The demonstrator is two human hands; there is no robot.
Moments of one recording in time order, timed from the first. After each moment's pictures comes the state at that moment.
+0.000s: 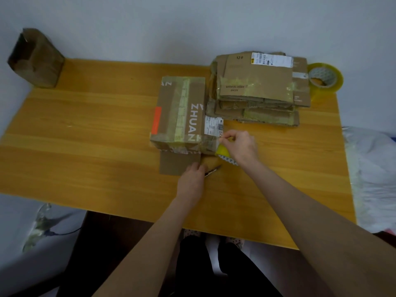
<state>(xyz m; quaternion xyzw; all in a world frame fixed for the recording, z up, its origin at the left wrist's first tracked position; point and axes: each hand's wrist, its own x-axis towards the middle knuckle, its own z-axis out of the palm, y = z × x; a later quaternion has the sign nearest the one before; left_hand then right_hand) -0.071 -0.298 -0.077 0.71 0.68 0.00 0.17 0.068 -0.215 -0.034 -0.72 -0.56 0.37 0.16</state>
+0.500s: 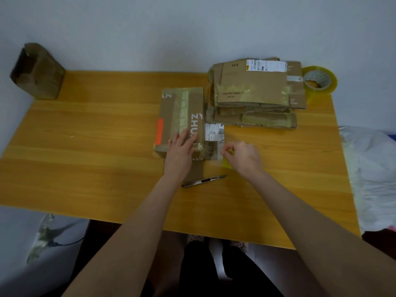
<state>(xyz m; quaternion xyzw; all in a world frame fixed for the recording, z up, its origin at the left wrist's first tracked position) -0.115 -0.230 -0.068 0.70 0.67 0.13 0.19 0.079 -0.229 -0.022 -0.70 -0.65 0.28 0.04</state>
